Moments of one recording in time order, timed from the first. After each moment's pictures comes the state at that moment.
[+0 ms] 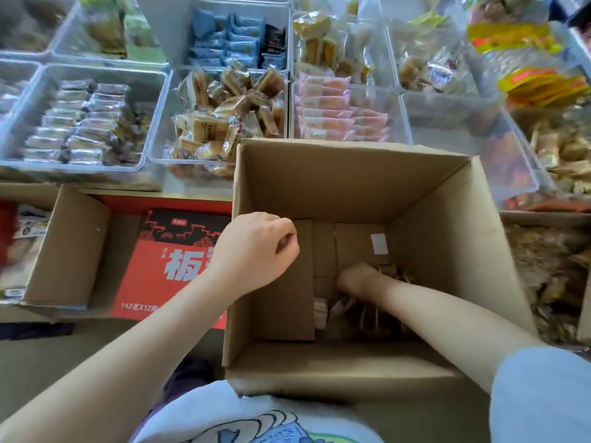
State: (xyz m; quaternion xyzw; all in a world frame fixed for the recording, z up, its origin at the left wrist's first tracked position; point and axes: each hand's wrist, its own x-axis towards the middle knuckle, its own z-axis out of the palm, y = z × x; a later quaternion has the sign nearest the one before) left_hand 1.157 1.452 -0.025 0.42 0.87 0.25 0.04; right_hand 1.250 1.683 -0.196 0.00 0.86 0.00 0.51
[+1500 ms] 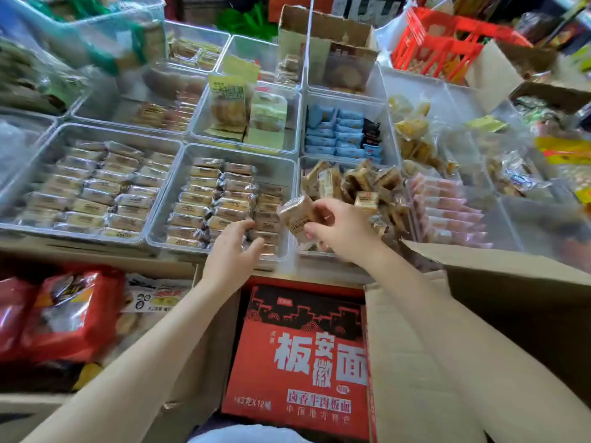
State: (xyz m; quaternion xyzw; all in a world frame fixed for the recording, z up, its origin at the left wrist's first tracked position) left_hand 0.865 1.213 -0.077 0.14 0.87 0.44 0.14; right_hand 0.921 1.421 0.000 0.13 0.91 -0.38 0.01
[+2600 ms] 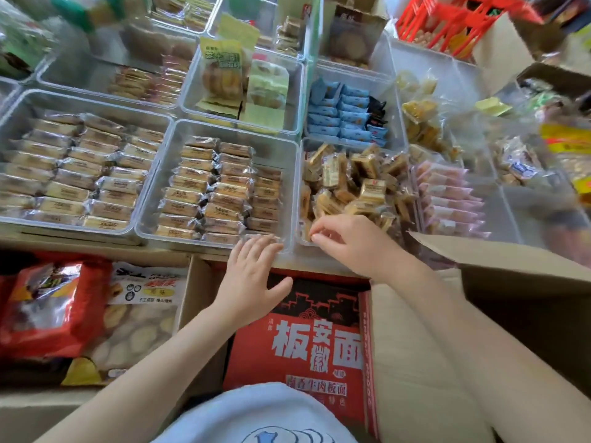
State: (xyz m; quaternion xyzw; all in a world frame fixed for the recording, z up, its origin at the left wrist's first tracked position) left_hand 0.889 1.205 -0.112 0.31 0.89 0.29 0.16; right_hand 0.923 1.410 0.004 0.03 0.96 -0.26 0.13
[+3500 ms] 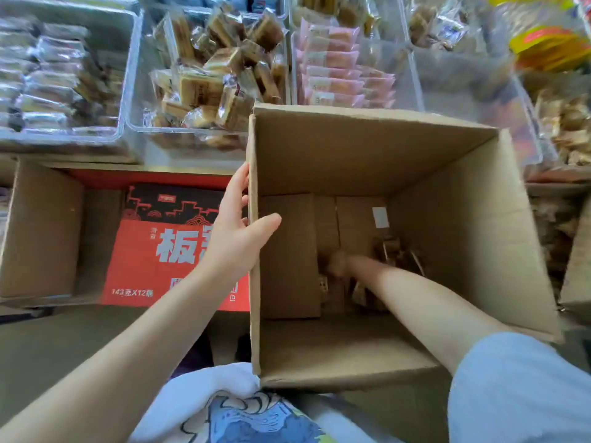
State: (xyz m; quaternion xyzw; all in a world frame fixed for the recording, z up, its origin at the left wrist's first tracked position) left_hand 1.138 1.419 -0.044 0.06 0.73 0.60 0.31; right_hand 1.231 1.641 -0.238 0.29 0.76 -0.27 0.51
